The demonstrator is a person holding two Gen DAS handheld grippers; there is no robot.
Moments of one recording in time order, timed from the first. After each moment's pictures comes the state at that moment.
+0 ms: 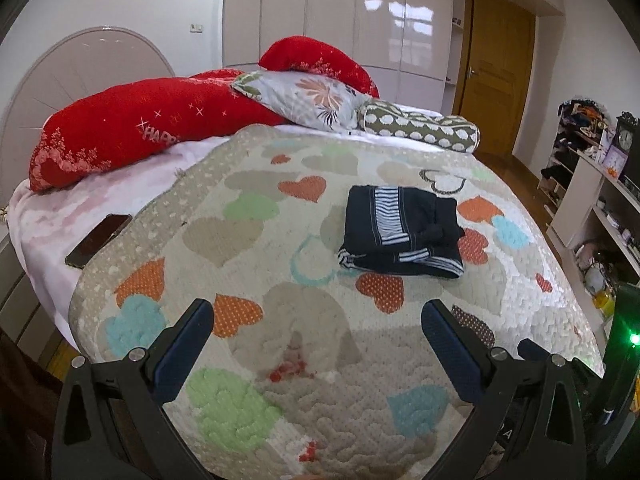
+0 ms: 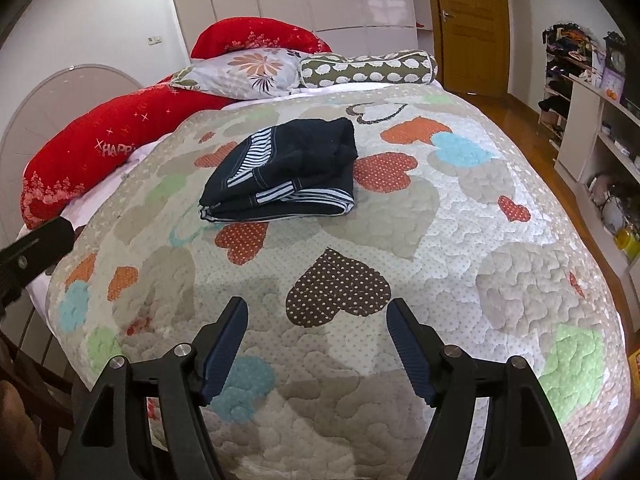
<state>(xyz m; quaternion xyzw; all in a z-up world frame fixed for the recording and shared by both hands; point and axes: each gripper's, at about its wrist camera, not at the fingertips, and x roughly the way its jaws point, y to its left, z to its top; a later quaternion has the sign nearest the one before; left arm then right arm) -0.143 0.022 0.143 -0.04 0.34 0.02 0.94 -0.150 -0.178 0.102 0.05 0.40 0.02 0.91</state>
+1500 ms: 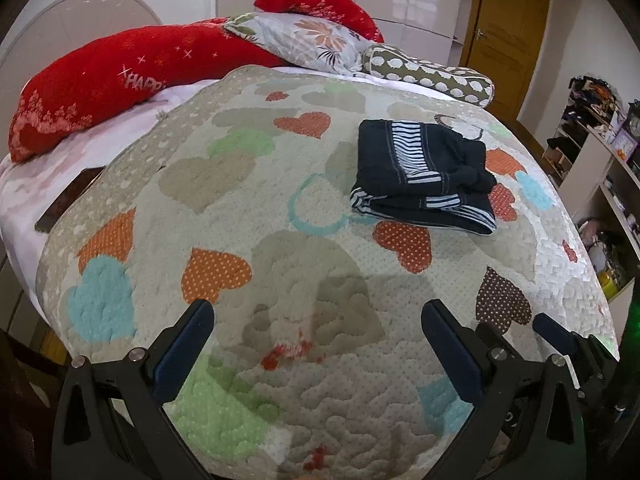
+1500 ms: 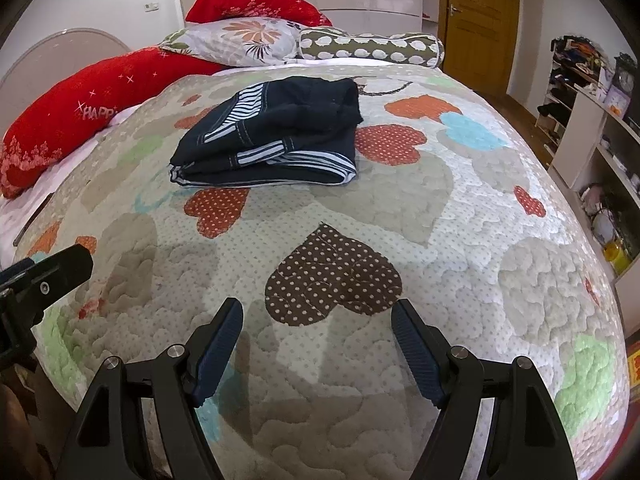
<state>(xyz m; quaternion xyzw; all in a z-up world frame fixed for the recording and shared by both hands) -0.103 0.031 0.086 -0.04 0.42 0.01 0.91 -0.124 -0.165 0.066 0.00 0.44 0.00 0.90</state>
